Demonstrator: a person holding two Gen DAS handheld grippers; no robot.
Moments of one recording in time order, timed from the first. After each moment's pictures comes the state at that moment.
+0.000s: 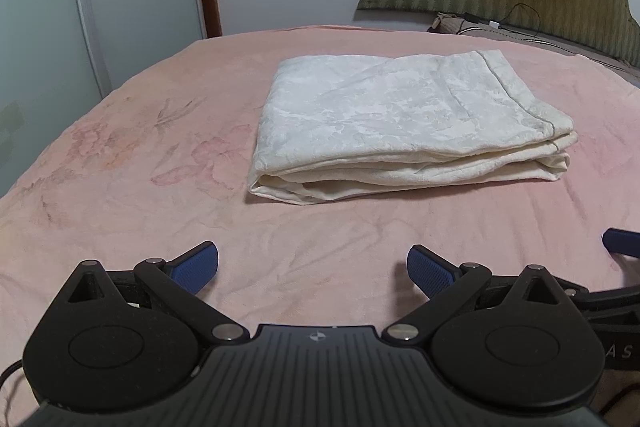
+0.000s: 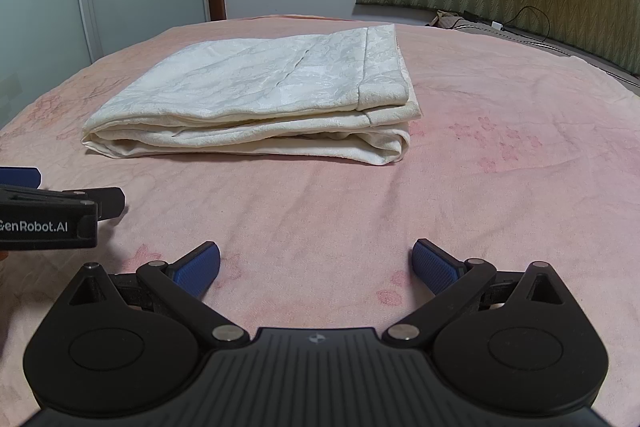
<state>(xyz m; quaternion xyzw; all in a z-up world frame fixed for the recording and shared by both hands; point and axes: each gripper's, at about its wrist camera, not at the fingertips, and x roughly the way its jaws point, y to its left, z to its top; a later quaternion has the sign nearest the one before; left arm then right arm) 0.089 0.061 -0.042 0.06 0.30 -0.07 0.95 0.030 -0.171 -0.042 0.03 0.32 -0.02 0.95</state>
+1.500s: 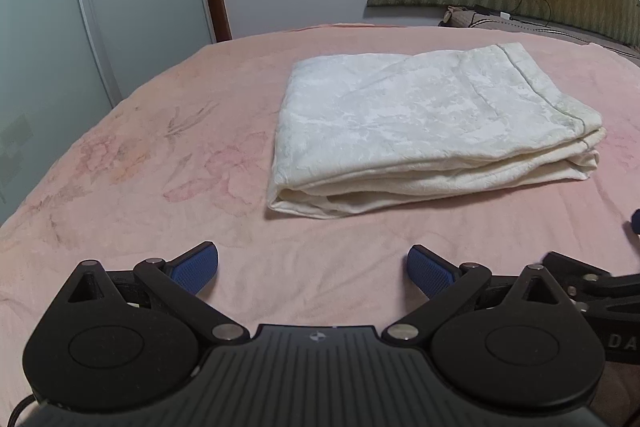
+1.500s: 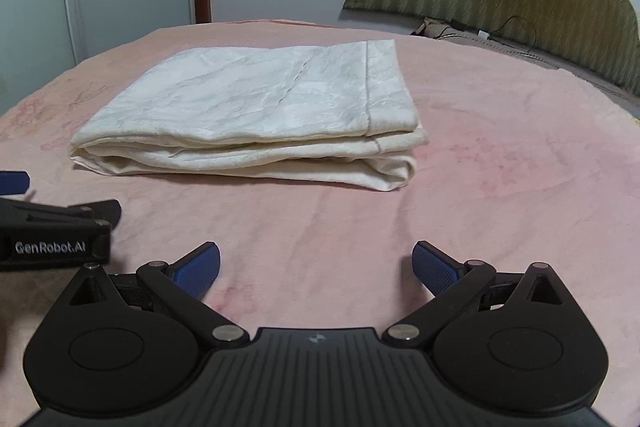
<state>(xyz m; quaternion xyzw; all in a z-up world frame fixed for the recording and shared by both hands) 0.108 0.064 -0.045 0.09 0.30 -0.05 0.95 0.044 -0.153 -0.033 0.01 0.31 -0.06 0.95</state>
